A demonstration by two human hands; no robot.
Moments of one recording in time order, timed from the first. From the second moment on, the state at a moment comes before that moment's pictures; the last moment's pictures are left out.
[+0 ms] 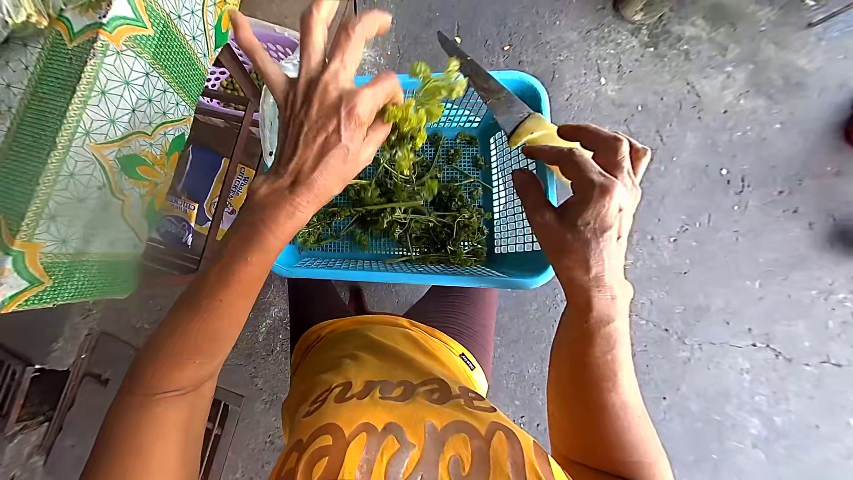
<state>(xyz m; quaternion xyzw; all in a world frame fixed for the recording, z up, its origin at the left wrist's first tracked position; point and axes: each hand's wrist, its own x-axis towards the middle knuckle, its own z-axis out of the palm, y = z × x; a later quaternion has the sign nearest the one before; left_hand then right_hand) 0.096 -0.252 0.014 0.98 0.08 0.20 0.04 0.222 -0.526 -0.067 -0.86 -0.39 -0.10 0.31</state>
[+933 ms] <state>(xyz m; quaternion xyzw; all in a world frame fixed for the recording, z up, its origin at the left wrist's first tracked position) -0.002 -0.280 -0.071 0.98 0.16 0.11 0.02 0.262 -0.522 -0.069 -0.94 -0.28 -0.02 0.17</state>
